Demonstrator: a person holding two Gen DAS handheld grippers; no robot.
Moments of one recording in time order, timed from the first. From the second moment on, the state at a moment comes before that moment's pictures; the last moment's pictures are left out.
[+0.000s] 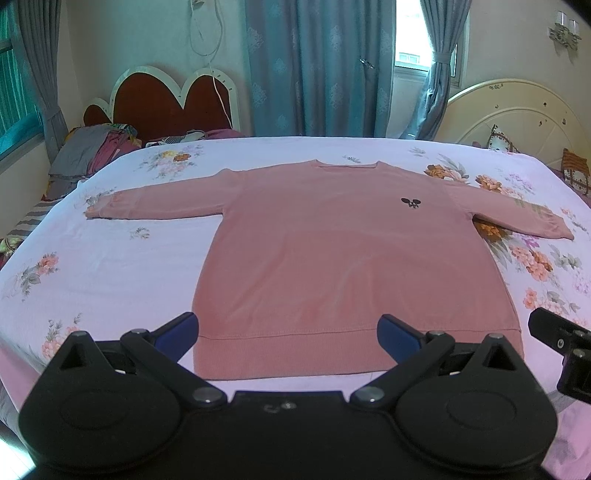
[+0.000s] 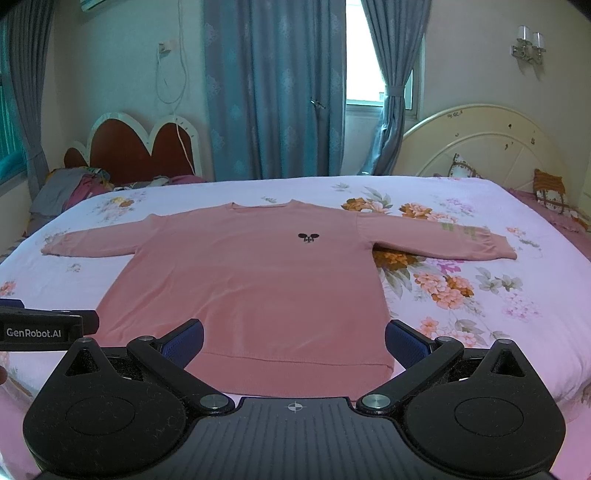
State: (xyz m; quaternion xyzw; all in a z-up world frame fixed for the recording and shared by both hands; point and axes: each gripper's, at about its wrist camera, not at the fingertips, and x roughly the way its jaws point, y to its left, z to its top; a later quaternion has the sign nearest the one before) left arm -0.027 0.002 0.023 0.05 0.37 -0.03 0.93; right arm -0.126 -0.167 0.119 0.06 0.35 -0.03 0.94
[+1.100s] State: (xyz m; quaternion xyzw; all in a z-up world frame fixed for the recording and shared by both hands) left arm -0.024 0.000 0.020 0.05 0.37 -0.03 0.93; right arm -0.118 -0.179 0.110 0.07 0.35 -0.04 0.93
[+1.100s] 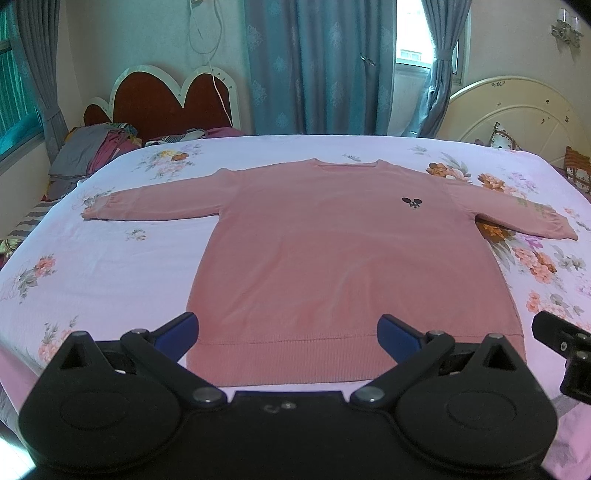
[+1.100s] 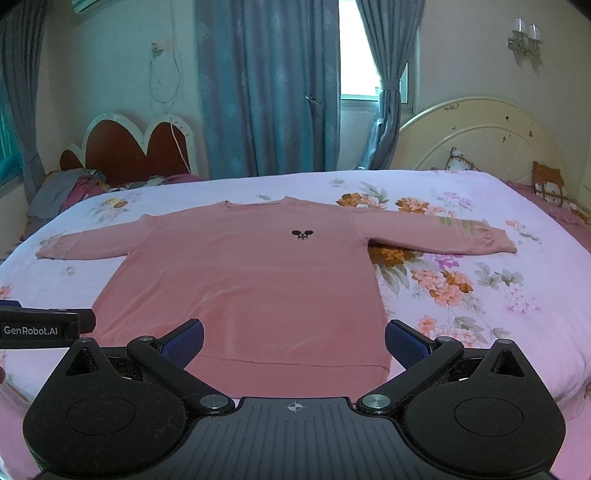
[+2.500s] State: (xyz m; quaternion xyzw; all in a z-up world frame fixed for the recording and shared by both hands) left arm 0.178 0.004 -0.016 0.05 0.37 -0.11 0.92; right arm 0.032 -0.228 0.073 0.10 0.33 -0.18 0.92
